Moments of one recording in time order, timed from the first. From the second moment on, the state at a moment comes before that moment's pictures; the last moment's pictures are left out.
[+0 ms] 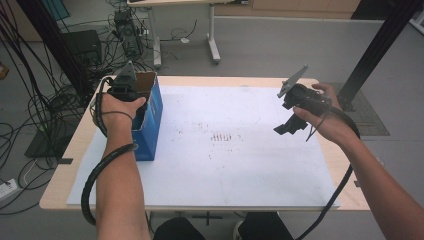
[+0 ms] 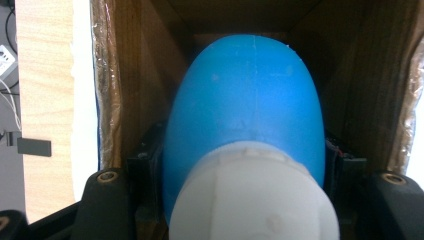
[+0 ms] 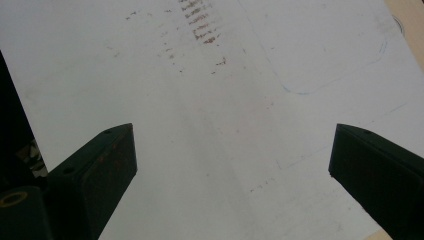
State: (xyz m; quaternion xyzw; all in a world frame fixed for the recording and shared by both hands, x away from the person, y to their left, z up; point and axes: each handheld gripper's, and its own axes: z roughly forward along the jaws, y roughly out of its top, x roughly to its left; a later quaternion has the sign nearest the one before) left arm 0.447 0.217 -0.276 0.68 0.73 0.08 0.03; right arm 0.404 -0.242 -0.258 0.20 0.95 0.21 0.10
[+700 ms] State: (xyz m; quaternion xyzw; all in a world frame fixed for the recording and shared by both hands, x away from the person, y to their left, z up) left arm 0.447 0.218 -0.276 0.68 0.73 0.08 0.03; right arm 0.405 -0.242 -0.255 0.20 0.95 0.21 0.10
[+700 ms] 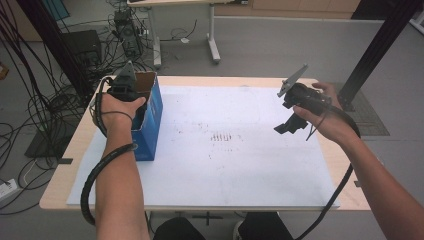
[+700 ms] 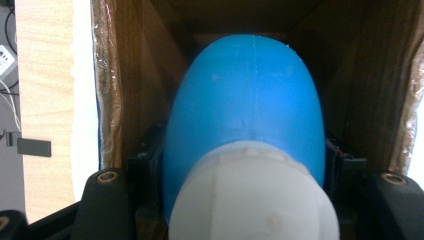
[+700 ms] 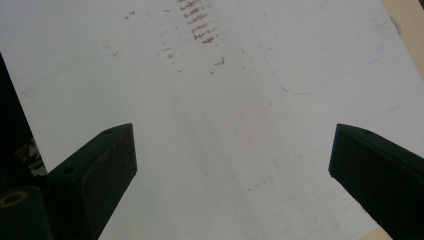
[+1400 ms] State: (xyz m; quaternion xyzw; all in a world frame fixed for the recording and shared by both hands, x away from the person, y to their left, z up) left arm 0.446 0.217 -0.276 0.68 0.73 0.08 0.03; right arm 0.405 -0.242 -0.255 0.20 0.95 0.21 0.10
